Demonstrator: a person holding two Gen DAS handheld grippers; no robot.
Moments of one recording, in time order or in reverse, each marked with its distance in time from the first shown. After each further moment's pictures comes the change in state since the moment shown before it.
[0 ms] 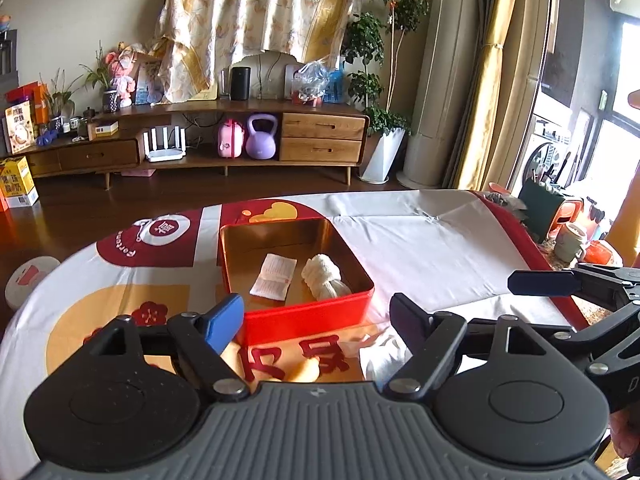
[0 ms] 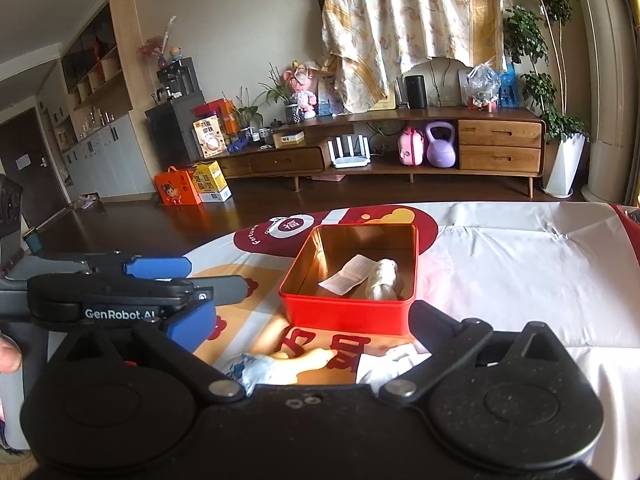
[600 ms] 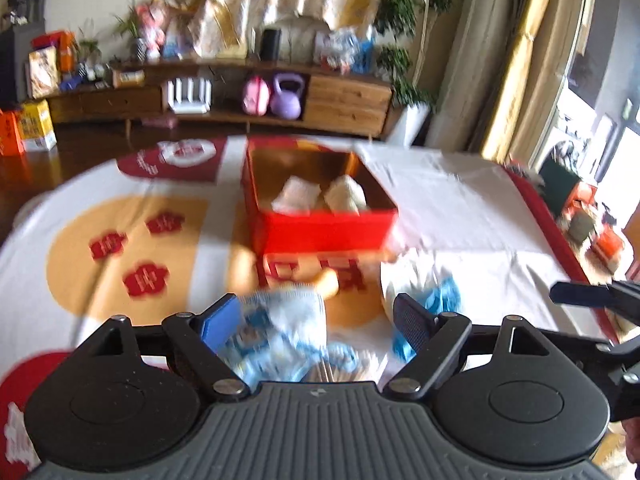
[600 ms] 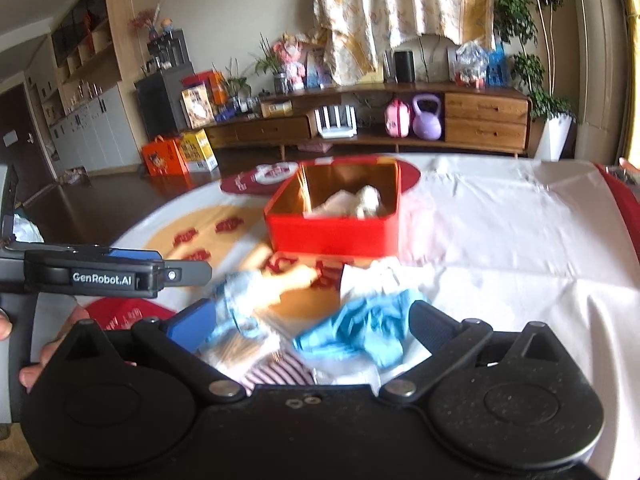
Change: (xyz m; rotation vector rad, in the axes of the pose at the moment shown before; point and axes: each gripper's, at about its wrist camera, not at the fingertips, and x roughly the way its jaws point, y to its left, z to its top) left arm 0.003 0.015 -0.078 -0.094 0.105 0.027; right arm -0.004 -0.001 -0.071 -0.009 0.095 -0.064
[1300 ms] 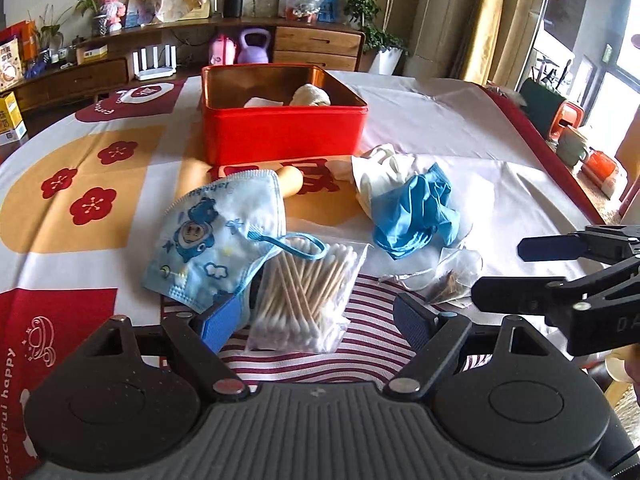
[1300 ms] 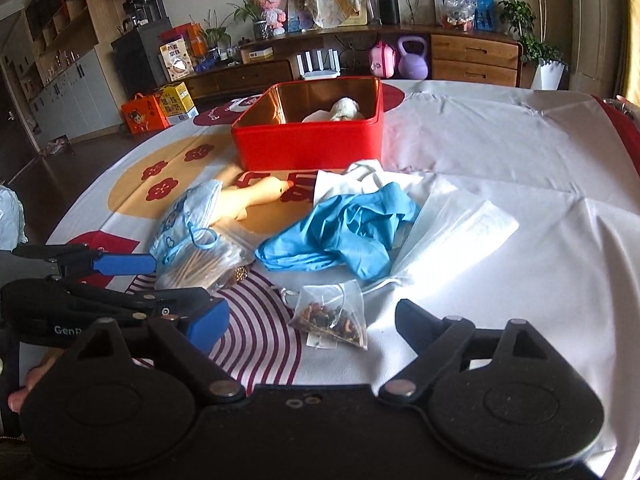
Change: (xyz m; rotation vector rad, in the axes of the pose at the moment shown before) left arm 0.040 -0.020 -0.064 0.092 0.108 -0.043; right arm 0.037 -0.018 -0.045 0.037 0.147 -0.022
